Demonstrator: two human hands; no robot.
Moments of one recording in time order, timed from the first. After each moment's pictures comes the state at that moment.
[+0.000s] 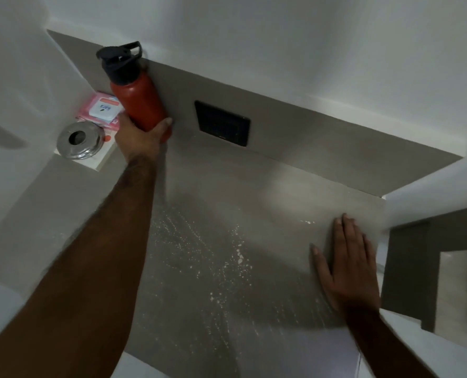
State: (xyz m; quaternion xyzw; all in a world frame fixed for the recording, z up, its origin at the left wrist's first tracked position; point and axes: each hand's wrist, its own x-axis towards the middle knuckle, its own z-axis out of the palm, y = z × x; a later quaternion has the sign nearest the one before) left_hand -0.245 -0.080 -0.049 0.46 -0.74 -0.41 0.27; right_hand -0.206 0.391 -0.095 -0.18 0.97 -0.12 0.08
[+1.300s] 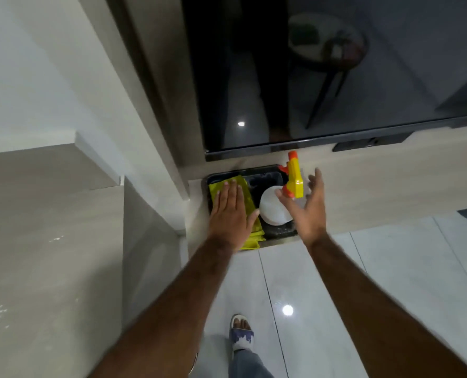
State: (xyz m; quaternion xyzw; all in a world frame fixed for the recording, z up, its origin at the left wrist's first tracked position) left_hand -0.271 0.644 -0.088 -0.13 -0.98 -0.10 -0.08; right_hand -0.251 0.832 -0.038 0.19 0.80 -0.57 -0.04
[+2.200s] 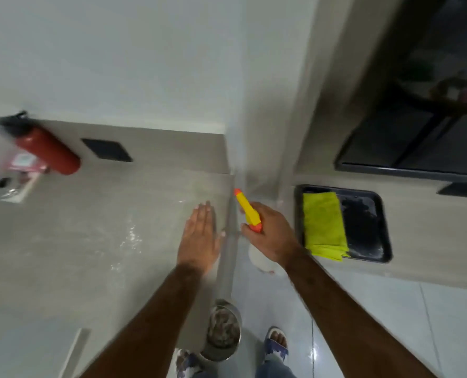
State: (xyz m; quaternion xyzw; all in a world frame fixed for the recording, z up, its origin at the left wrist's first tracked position) left_hand -0.141 0.383 -0.033 0.09 -0.99 -0.09 -0.07; right_hand -0.206 0.574 0.025 -0.17 0.86 -0.46 0.14
